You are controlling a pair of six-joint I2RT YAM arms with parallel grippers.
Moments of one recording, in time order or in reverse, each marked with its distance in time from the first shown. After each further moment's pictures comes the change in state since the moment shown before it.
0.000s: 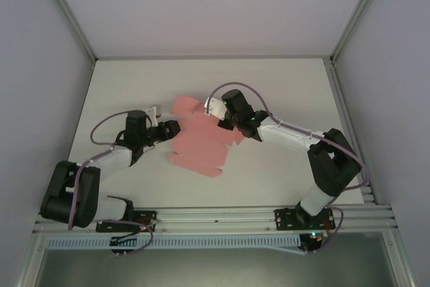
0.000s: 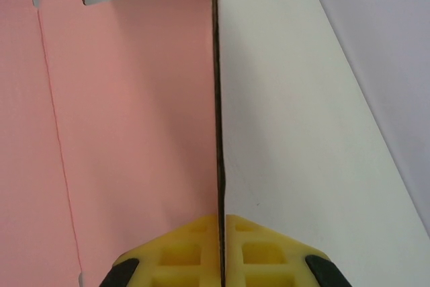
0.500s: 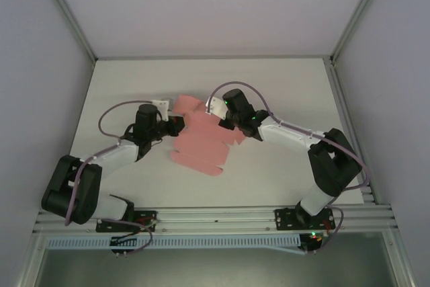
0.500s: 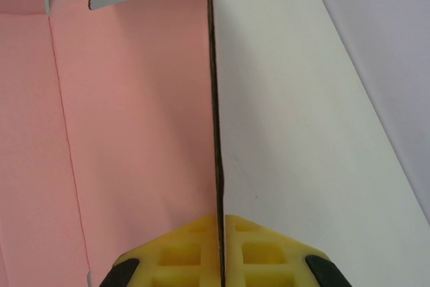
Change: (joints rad) left arm -0.167 0.029 0.112 -0.043 -0.183 0.224; right arm -0.006 -0.002 0.000 -0.016 0.004 0.013
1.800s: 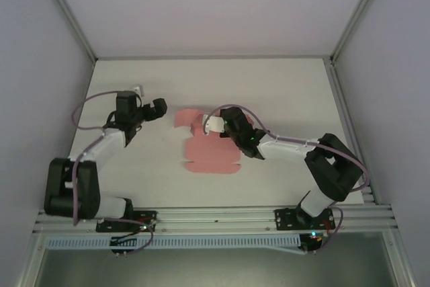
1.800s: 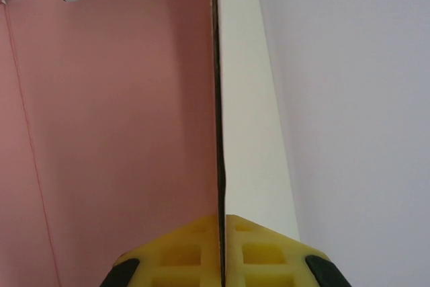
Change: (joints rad) left arm 0.279 0.047 0.166 -0.217 -0.206 0.022; right arm 0.101 -0.039 -0.238 0.410 0.225 -0.380
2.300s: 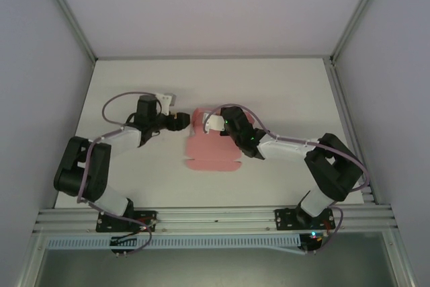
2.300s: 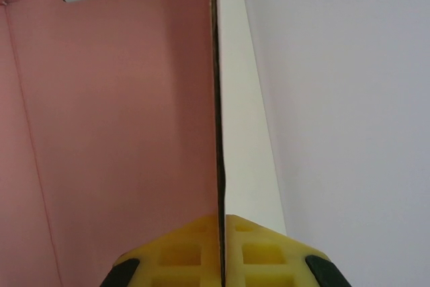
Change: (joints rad) left arm -0.167 0.112 -0.069 0.166 0.315 0.157; right arm 0.001 0.002 0.000 0.022 0.038 -0.024
